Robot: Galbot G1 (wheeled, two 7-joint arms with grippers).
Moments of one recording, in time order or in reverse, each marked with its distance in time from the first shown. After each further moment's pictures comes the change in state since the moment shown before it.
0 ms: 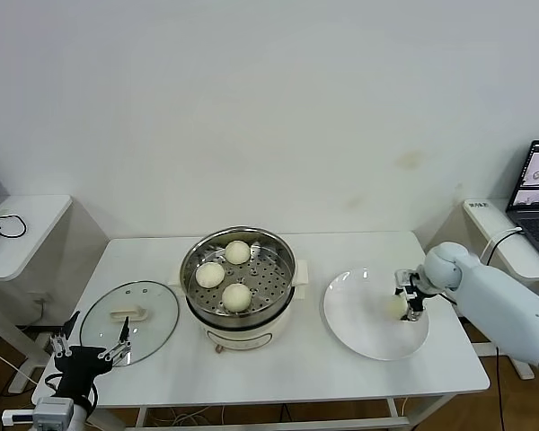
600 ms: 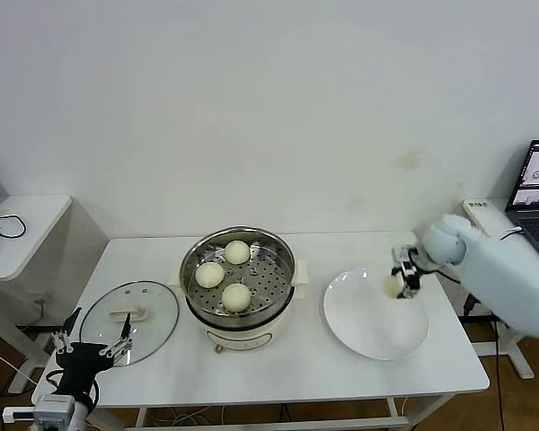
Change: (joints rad) left arm -0.015 0.009 0.008 -0.004 0.000 0.001 0.001; right arm 0.269 -0.029 -0.183 0.120 0.166 -0.074 -0.036
